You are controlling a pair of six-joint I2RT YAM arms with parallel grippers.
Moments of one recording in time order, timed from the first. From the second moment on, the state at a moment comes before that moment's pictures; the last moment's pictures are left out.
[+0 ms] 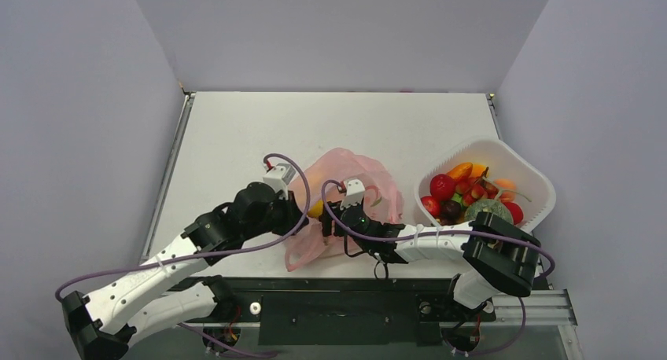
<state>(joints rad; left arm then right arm) -0.87 0.91 0.85 -0.51 -0.02 -0.63 1.09 1.51 0.62 0.37 0.44 0.54</state>
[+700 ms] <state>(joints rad) -0.87 0.74 0.67 -0.69 -0.21 -0.72 1.09 1.64 0.70 0.48 0.35 0.36</state>
